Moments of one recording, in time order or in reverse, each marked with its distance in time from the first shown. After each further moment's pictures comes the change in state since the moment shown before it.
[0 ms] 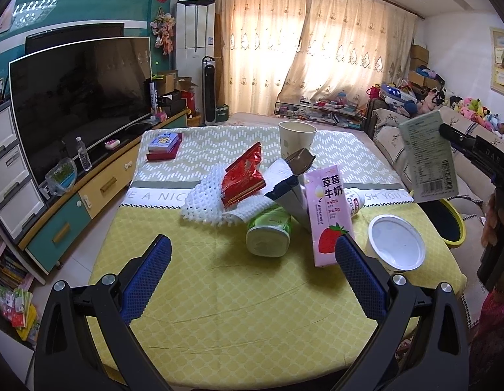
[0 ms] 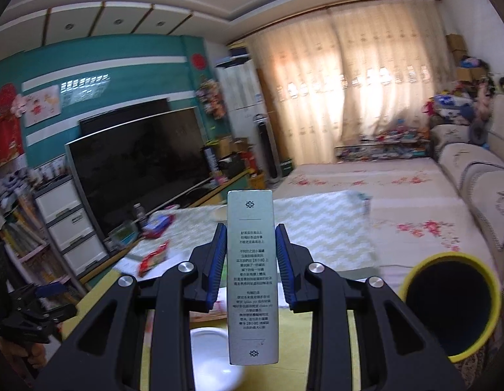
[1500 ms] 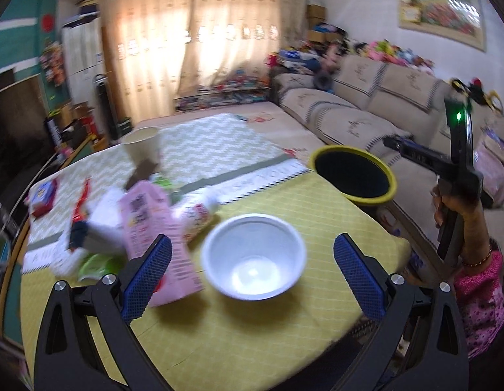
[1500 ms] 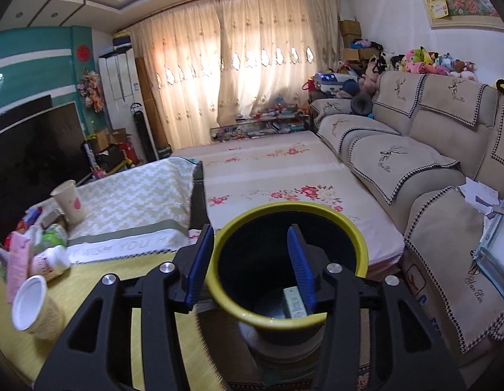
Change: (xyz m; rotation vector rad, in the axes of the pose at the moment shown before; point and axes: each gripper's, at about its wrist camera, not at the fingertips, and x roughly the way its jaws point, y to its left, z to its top) left arm 0.034 -0.164 0.008 0.345 0.061 -0.350; right arm -0.061 -0.149 -0.068 0.117 0.065 -0.499
